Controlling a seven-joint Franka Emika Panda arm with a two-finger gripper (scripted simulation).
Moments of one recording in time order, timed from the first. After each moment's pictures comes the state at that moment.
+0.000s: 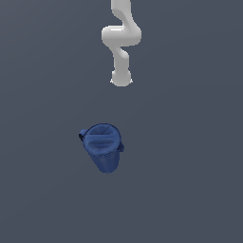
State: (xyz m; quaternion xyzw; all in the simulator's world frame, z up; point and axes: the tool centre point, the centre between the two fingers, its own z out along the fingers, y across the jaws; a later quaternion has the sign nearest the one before) arm -0.093 -0.178 0.595 0.93 0.24 0.28 0.05
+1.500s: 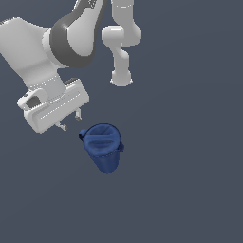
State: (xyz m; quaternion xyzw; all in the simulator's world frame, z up) arm 0.033 -0.177 0.258 0.89 0.43 0.17 -0.08
